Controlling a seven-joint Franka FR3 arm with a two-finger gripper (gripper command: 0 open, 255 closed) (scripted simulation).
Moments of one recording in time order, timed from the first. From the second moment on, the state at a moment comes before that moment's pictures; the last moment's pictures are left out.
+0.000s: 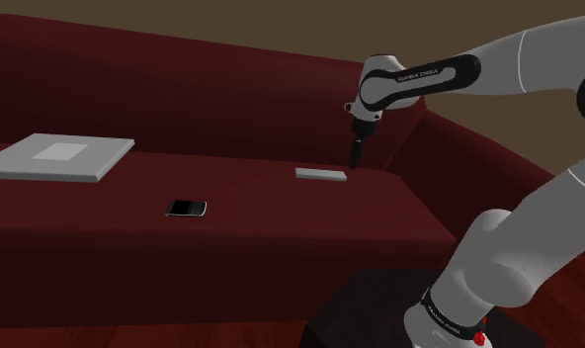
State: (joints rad) arm 0.09 -0.29 -0.37 -2.30 -0.12 1.97 -0.59
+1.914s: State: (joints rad) arm 0.10 0.27 -0.38 -2.01 0.14 2.21 -1.08
